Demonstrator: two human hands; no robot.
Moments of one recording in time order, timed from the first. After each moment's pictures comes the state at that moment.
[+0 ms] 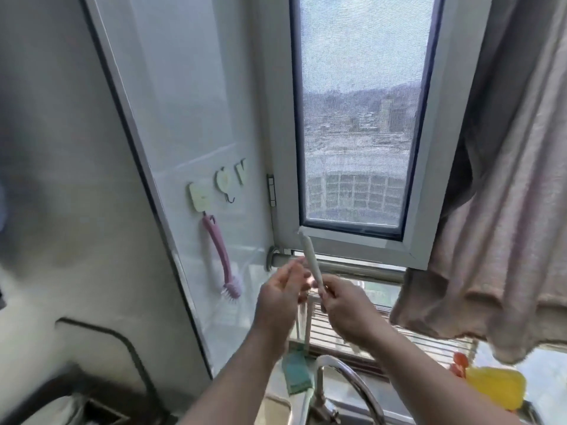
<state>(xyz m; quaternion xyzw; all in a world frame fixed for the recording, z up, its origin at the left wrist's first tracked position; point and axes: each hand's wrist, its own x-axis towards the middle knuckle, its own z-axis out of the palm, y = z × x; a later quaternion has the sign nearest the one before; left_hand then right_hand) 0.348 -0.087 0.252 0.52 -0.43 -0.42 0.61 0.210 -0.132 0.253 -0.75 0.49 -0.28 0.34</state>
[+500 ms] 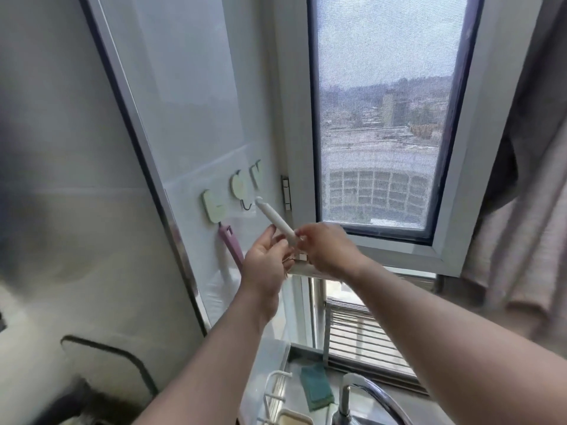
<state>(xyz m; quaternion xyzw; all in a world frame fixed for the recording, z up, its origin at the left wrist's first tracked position) 0.416 -0.141 0.305 0.47 -0.37 -0.43 0.68 0.301 -0.222 0.323 -0.82 0.46 -0.27 0.18</state>
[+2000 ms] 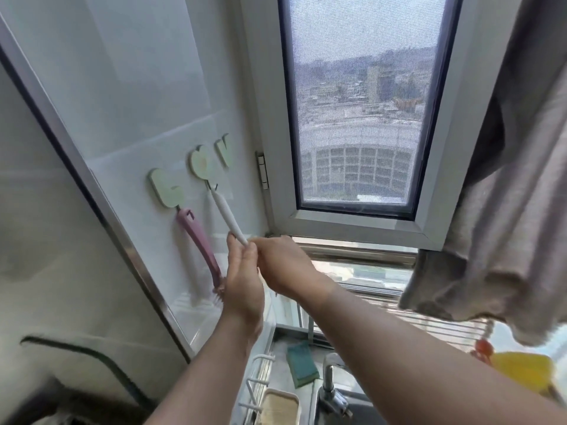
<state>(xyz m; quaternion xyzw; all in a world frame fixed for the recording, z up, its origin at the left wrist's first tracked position) 0.411 -0.150 0.238 0.51 -0.35 -0.38 0.69 0.335 -0.208 0.267 -0.87 0.41 -0.22 0.17</state>
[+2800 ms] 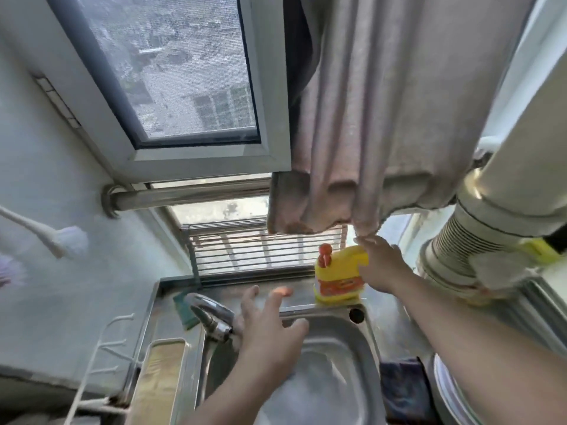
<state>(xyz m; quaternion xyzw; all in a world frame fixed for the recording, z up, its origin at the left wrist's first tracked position) 0.151 -0.061 0.115 0.71 -0.57 -0.38 0.16 -0.112 -0.183 0.054 -0.62 0.74 -0.05 0.24</state>
